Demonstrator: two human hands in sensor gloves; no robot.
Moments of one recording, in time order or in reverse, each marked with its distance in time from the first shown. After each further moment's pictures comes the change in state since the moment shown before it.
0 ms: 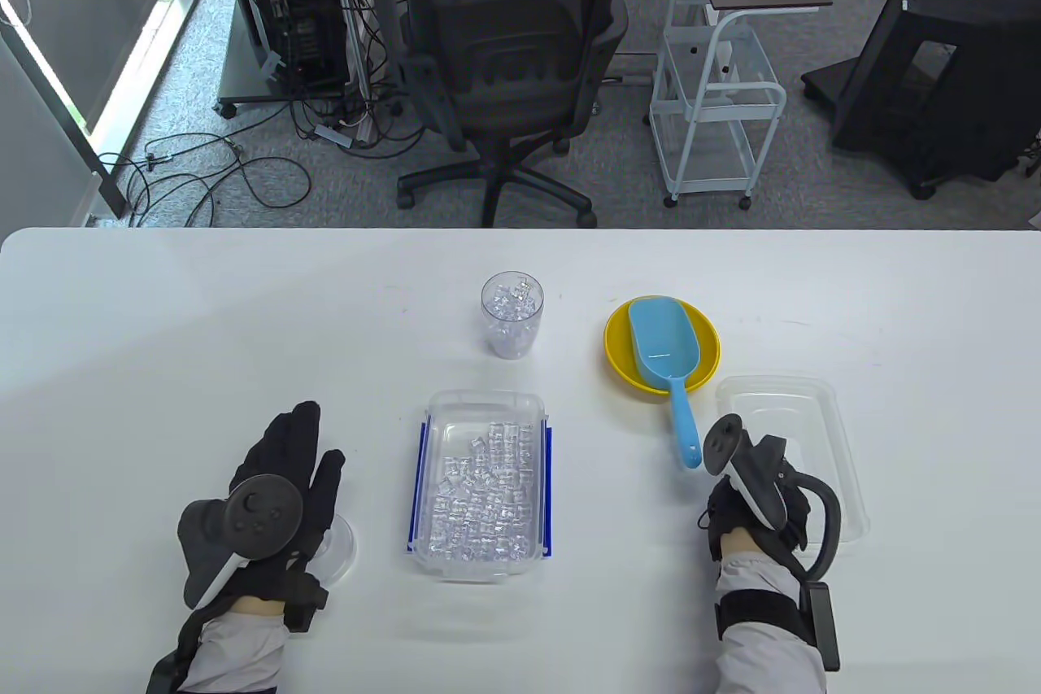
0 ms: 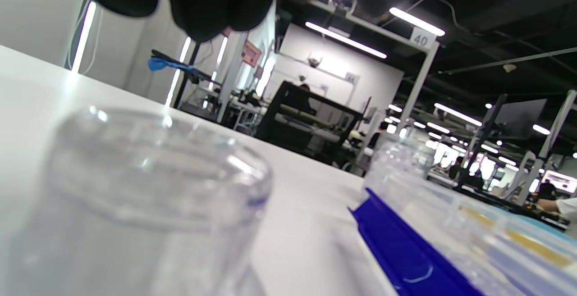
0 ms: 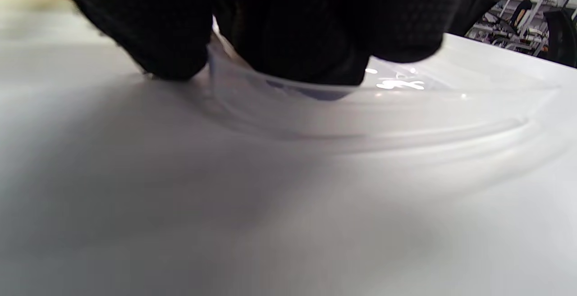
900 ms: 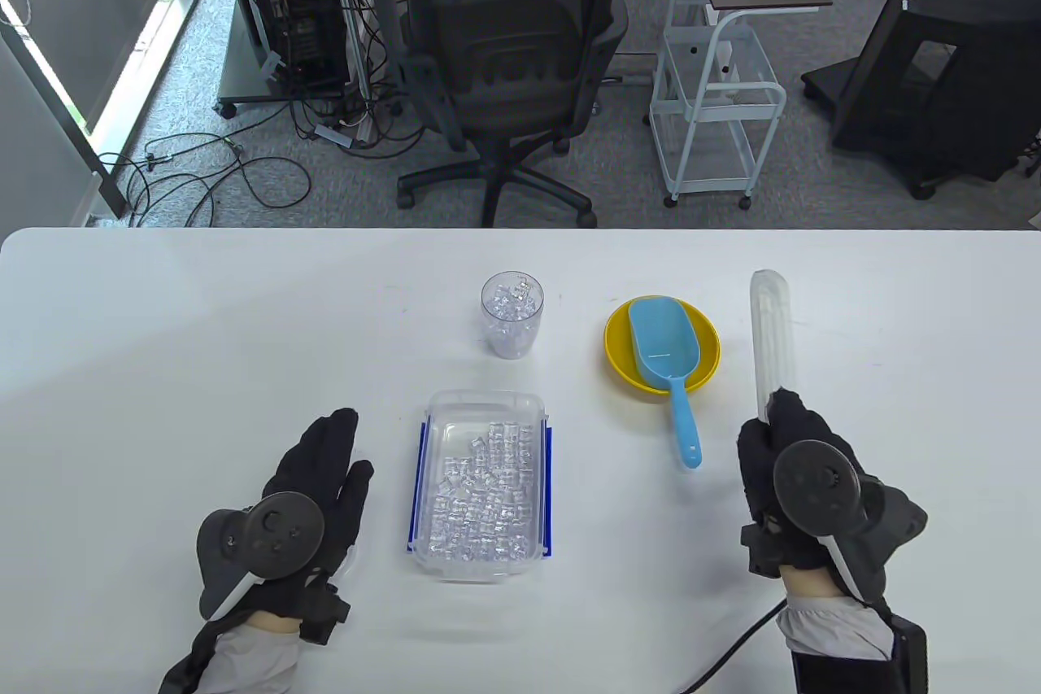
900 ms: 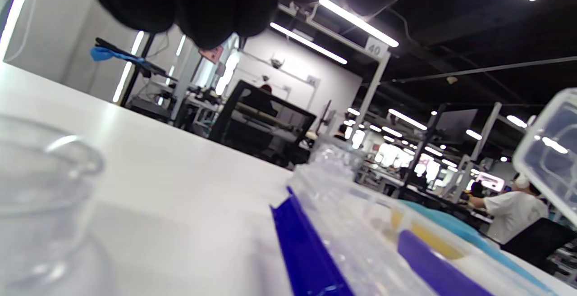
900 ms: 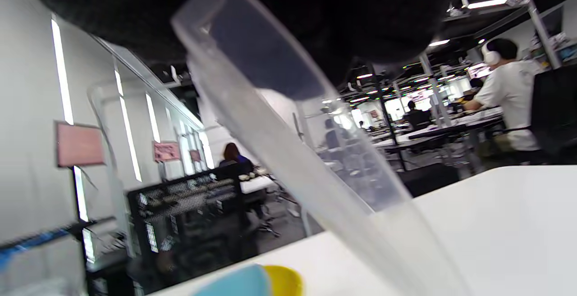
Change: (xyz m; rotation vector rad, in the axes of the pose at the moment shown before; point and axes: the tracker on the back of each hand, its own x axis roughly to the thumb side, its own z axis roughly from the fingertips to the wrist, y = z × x) left_hand 0.035 0.005 0.011 0.002 -0.146 0.075; right_hand -0.050 -0.148 0.101 -0.599 -0.270 -0.583
